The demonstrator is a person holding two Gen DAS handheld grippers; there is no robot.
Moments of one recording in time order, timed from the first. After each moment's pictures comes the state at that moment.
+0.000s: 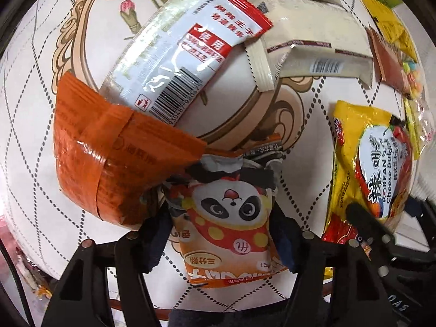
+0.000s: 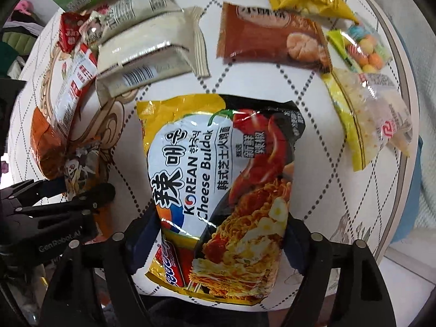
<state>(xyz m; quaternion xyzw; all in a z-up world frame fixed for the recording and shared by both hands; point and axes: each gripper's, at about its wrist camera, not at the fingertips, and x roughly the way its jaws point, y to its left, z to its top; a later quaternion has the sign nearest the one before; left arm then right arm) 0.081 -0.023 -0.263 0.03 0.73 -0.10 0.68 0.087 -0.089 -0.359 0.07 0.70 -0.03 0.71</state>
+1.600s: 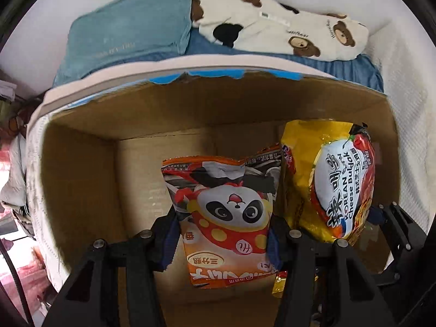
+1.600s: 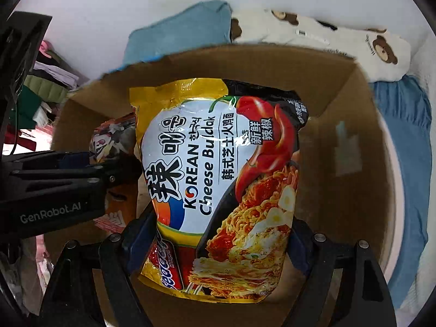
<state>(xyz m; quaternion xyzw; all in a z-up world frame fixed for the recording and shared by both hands) 0.458 -0.087 -0.159 0.05 0.68 -0.13 0.72 0.398 -0.113 -0.348 0.11 0.63 0.05 0.77</state>
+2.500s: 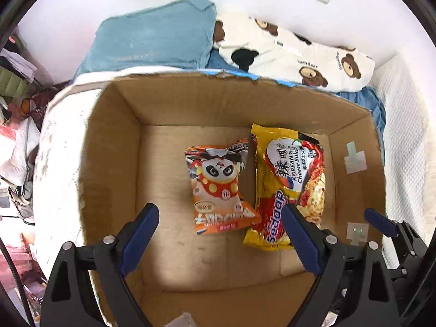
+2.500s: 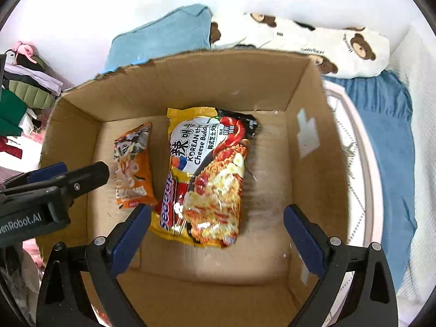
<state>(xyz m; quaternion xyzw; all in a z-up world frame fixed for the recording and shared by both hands) 0.399 -0.062 -0.110 0.01 0.63 -0.09 0.77 0.309 -0.131 -0.314 0.10 0.60 0.00 0.80</state>
